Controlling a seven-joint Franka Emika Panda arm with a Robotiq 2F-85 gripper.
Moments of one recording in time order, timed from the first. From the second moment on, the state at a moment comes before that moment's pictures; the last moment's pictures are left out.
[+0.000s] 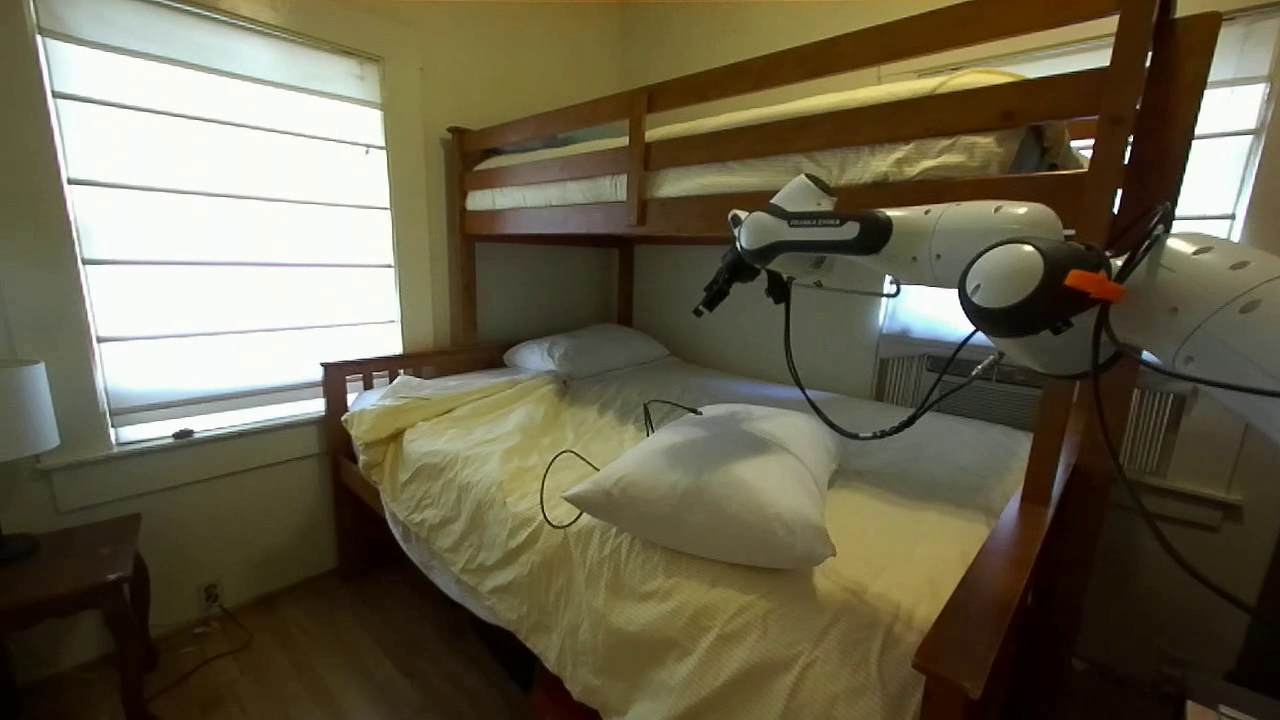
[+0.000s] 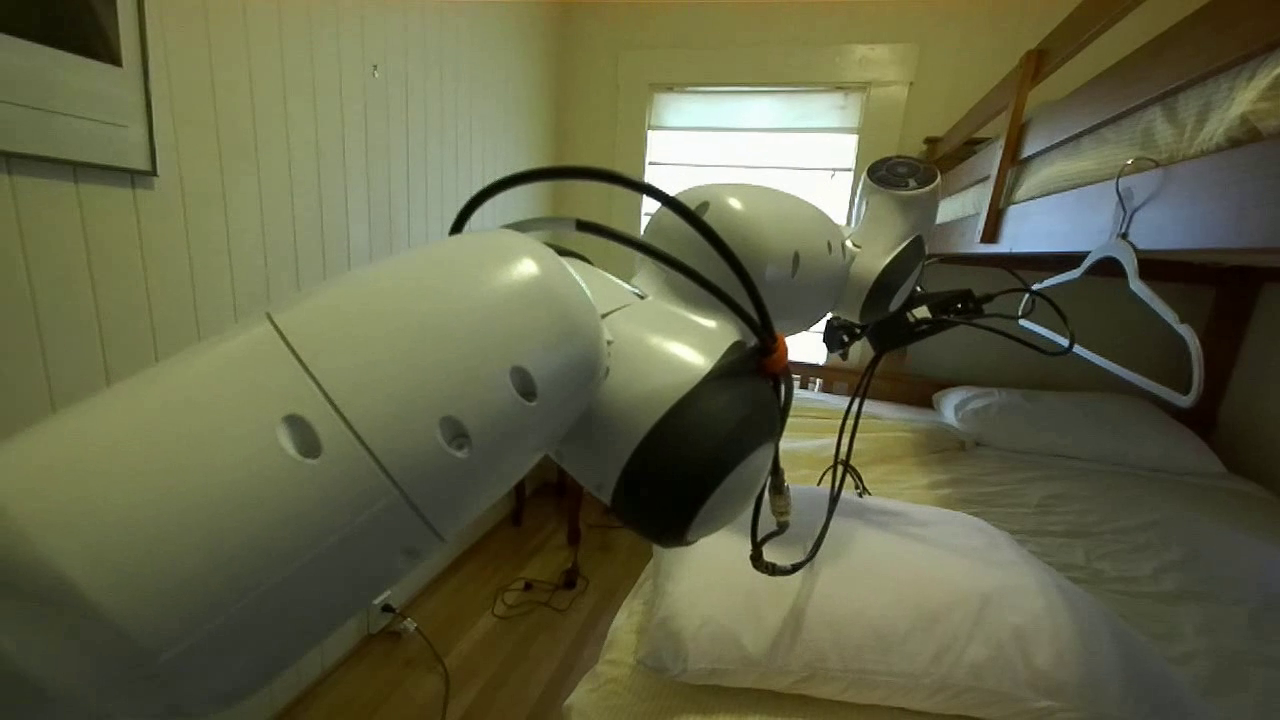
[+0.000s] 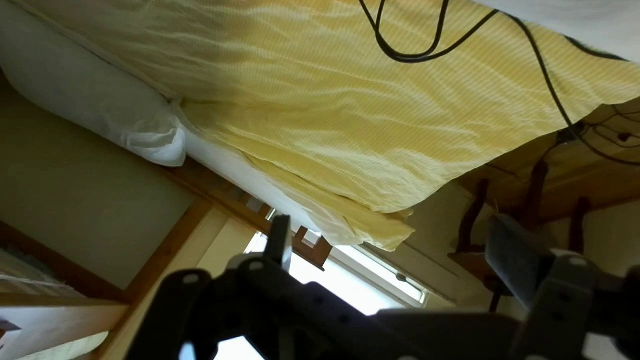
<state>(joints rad) -0.53 1.03 0.46 -0.60 -0.18 2.43 -0.97</state>
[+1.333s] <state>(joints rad) -0.41 1.15 0.25 -0.54 -0.19 2.26 -0.69</state>
